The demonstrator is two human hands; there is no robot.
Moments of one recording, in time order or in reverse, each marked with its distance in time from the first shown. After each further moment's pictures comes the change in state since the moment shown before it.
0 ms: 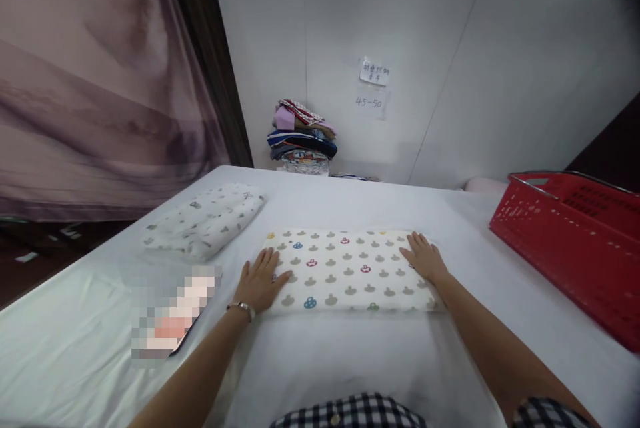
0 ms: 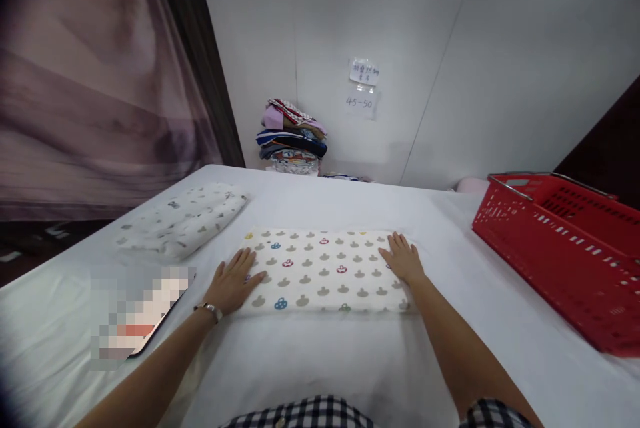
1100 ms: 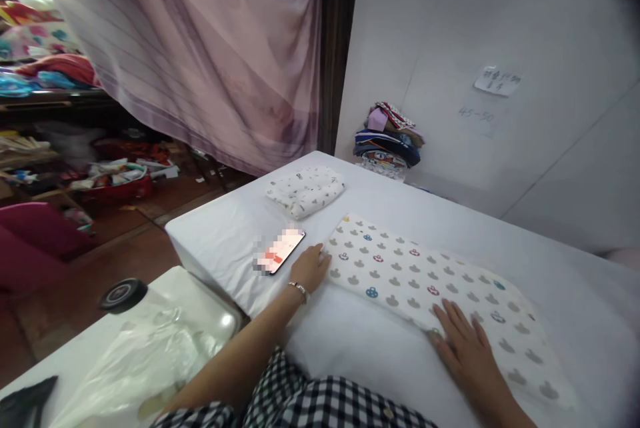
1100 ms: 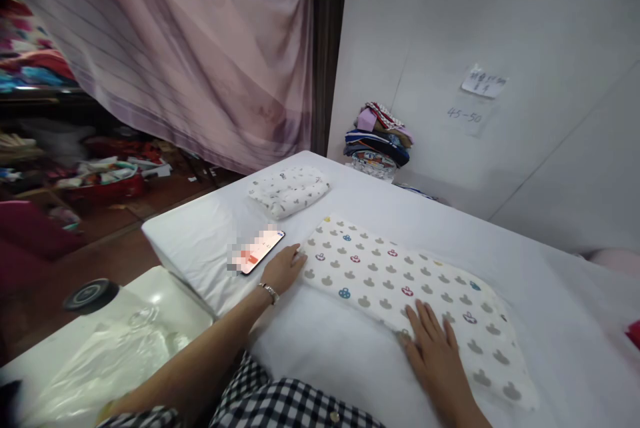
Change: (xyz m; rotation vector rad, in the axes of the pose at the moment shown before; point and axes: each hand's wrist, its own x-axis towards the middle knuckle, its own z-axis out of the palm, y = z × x) left_hand -0.069 -0.016 -0.009 -0.396 0.148 -0.387; right_hand -0.116 -0.077 0.020 0.069 0.128 -0.539
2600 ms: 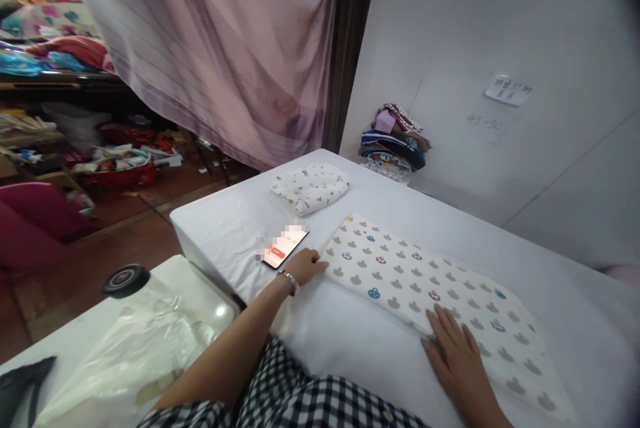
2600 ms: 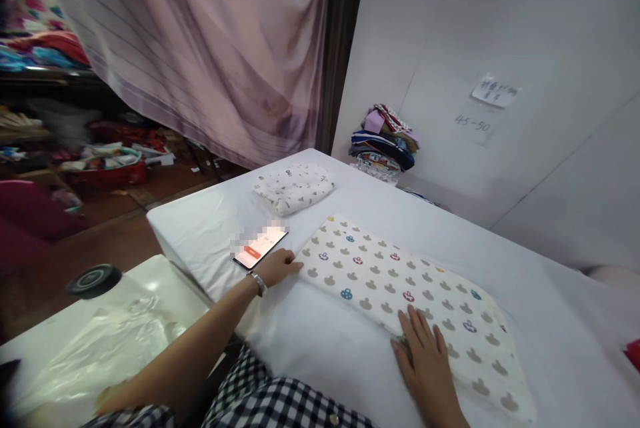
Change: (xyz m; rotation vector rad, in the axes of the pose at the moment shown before) left_hand 0.000 -0.014 -0.027 -0.087 -0.215 -0.031; right_hand 0.000 -0.022 0.002 -0.021 0.045 -0.033
